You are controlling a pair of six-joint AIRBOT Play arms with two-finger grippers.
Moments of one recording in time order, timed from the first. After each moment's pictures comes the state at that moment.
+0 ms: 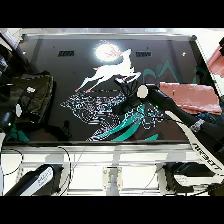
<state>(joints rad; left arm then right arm) 0.26 -1.04 0.74 1.90 -0.83 -1.13 0.52 -1.47 1.20 -1.08 1.05 1.40</state>
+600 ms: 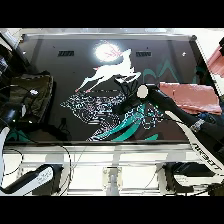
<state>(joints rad) 0.26 -1.14 0.74 2.09 -0.80 -1.24 0.52 -1.47 1.20 -1.08 1.04 1.40</state>
